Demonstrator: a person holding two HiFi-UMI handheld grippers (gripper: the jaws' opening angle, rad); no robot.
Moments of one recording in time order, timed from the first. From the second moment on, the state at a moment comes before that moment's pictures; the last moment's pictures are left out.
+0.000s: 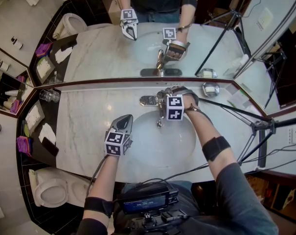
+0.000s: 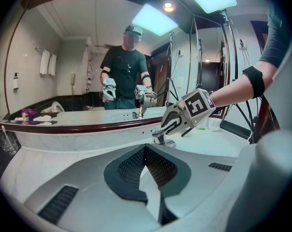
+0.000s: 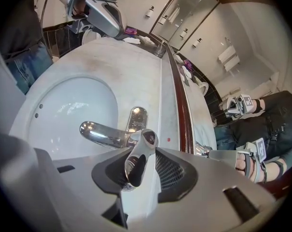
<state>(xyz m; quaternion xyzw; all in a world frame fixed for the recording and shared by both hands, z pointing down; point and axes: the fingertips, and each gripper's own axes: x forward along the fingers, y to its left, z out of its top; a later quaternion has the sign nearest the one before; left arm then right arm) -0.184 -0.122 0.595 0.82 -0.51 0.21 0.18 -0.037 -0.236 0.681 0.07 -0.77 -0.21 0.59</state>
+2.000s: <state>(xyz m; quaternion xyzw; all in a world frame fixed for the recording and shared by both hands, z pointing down) -0.165 -0.126 0.552 0.84 -0.51 0.15 0.14 0.086 -0.140 0.589 0.47 -0.84 0.17 0.20</state>
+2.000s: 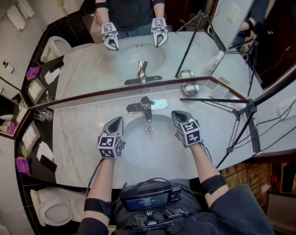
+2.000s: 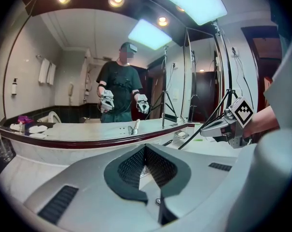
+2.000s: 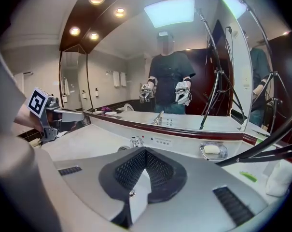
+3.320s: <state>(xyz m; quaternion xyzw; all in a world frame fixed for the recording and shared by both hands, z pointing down) -0.023 -0.193 0.635 0.88 -0.27 0.38 -0.03 0.102 -0.155 0.617 0.48 -0.83 0.19 0.21</state>
